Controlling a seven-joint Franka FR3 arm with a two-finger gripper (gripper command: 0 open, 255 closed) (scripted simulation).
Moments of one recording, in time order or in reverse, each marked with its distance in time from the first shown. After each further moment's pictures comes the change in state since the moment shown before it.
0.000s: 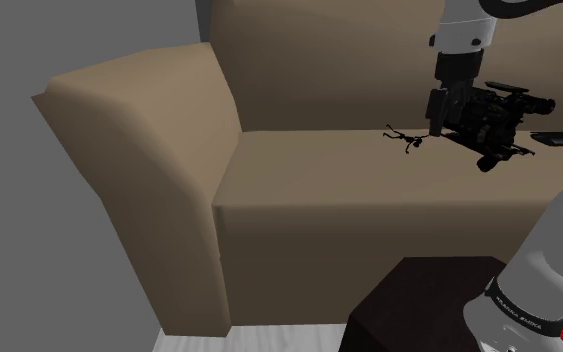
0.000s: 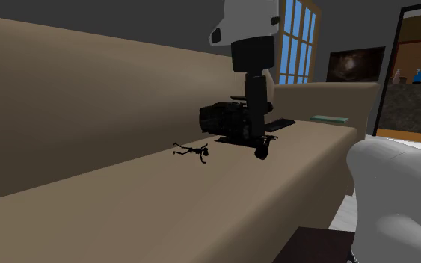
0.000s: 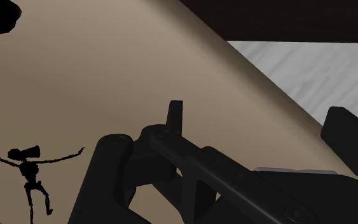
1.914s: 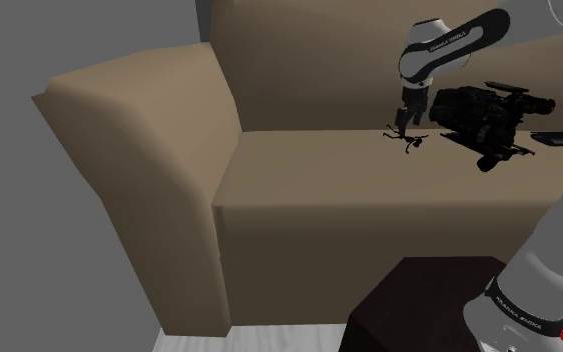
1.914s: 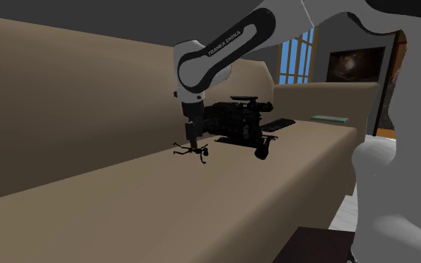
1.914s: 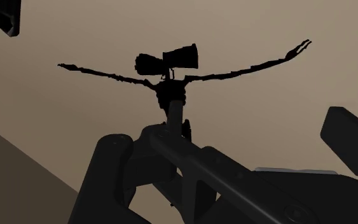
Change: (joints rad) arm -0.139 0.739 -0.373 0.284 -0.139 0.613 -0.370
